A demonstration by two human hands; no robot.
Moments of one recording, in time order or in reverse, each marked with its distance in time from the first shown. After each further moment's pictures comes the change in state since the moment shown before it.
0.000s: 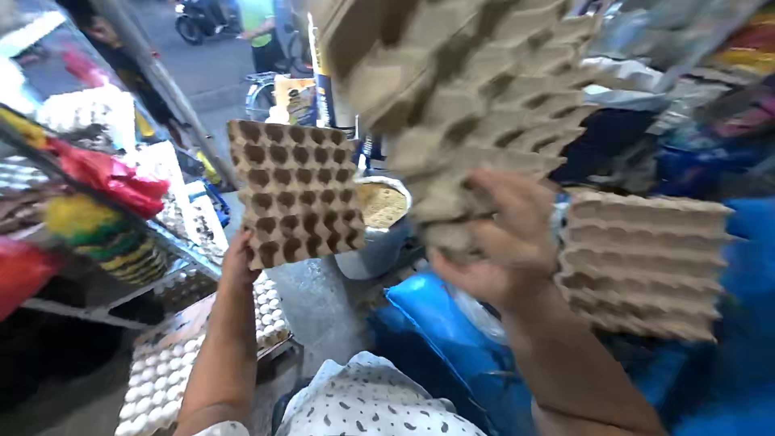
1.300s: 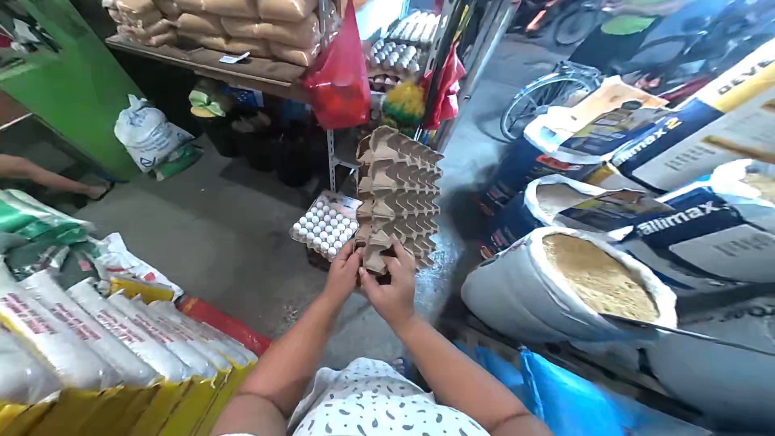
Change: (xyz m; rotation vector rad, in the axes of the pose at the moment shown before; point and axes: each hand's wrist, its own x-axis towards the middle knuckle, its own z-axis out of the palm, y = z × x) left_hand -0.335 0.016 -0.115 0.214 0.727 0.194; right_hand -0.101 -0.409 0.174 1.073 -0.345 0.272
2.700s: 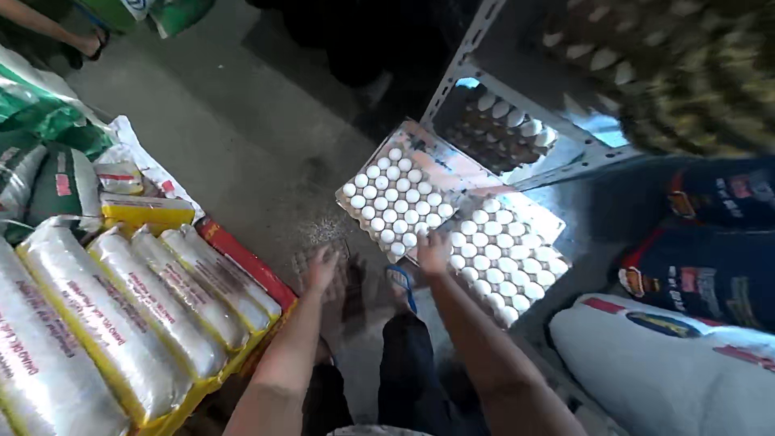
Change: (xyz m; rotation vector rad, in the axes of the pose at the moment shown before) left_hand 0.156 -0.340 -0.301 0.572 0.402 -0.915; right_hand -0.016 0.350 0.367 -0.320 -0.925 0.943
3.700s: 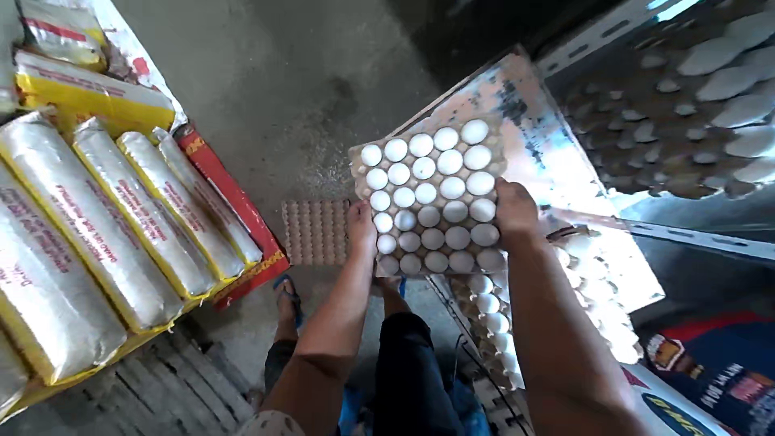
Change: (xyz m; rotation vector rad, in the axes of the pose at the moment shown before) left_hand 0.107 0.030 0.137 -0.763 0.334 -0.270; right_hand 0.186 -0.012 -0.009 -0.035 -0.166 0.039
